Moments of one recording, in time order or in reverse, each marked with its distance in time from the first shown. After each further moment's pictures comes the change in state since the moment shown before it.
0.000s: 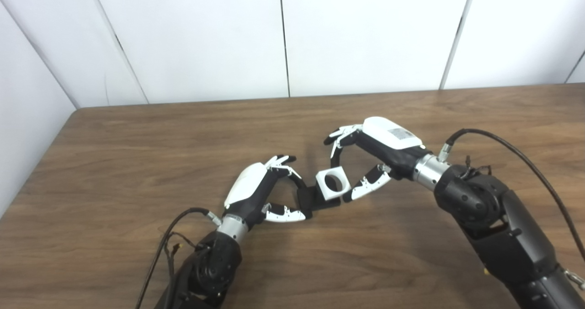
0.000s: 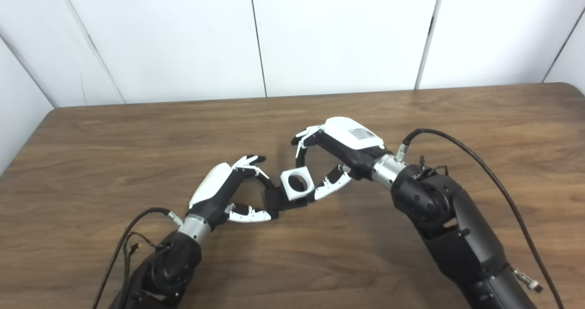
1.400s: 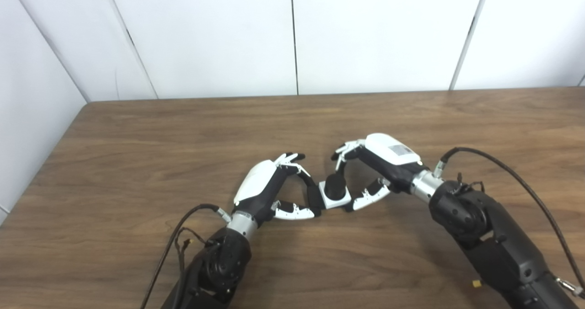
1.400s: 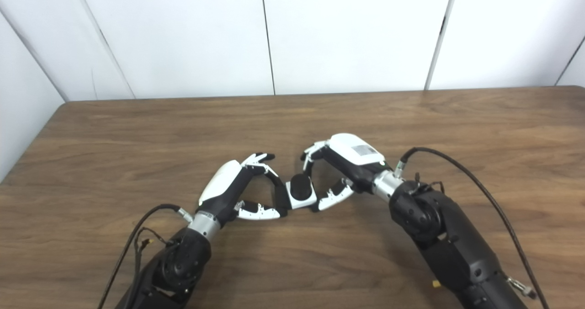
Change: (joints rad) left arm 0.001 -0.014 -0.004 0.000 0.003 0.015 0.009; right arm 0.010 -0.013 0.067 0.223 -0.039 -0.071 -0.132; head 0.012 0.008
